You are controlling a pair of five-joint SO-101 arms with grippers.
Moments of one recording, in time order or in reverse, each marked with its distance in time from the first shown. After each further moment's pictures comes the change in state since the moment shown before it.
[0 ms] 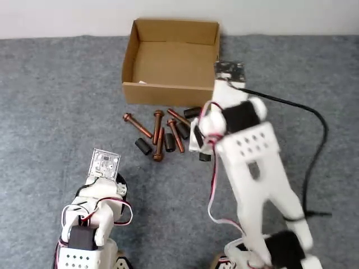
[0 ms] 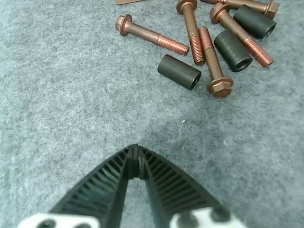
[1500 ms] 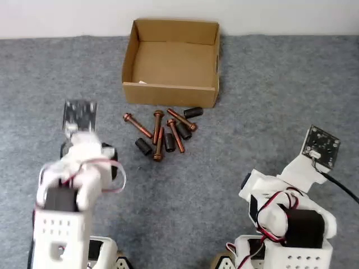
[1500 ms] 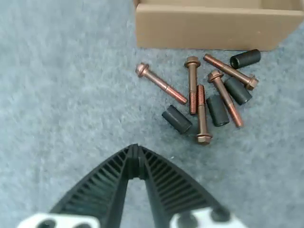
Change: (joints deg) left arm -0.9 47.6 -50.4 9.8 14.2; right arm 23.3 -49.1 38.5 -0.2 -1.7
